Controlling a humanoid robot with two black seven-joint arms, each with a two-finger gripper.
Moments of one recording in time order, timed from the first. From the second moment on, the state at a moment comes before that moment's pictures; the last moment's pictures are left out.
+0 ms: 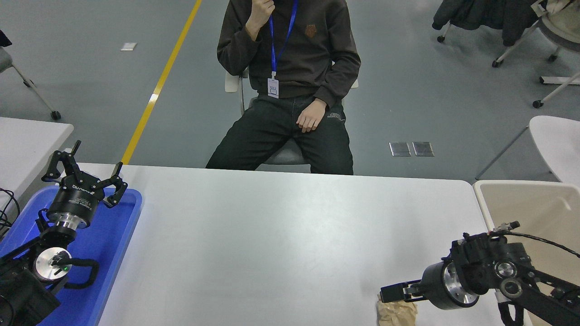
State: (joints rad) left arm -0.56 0.46 -0.60 -0.39 -0.23 -0.70 -0.59; right arm 0.39 -0.61 0.66 1.63 -1.42 0.69 -0.58
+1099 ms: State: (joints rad) left arm -0.56 0.46 -0.60 -0.39 -0.23 -0.70 -0.59; right arm 0.33 -0.51 0.65 1.52 -1.57 0.68 -0.51
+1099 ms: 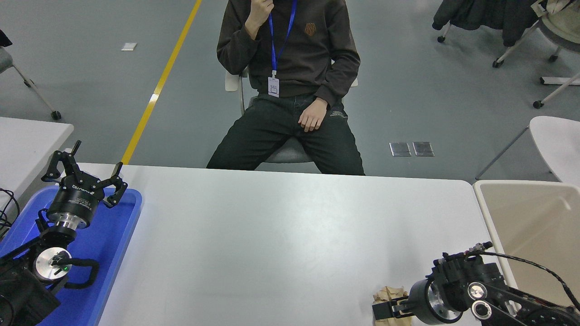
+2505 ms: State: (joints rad) left arm -0.56 0.46 -0.60 -0.39 -0.23 -0.70 -0.59; right arm 0.29 -0.51 0.57 1.51 -1.69 0.53 -0.48
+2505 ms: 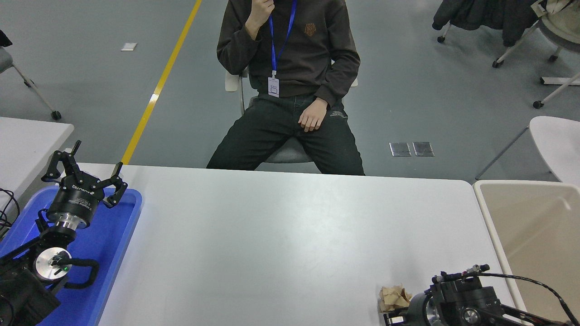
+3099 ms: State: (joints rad) left arm -0.56 0.46 -0.60 -0.39 -0.23 -0.70 -0.59; right arm 0.34 -0.69 0.64 1.60 -1.49 0.54 -0.44
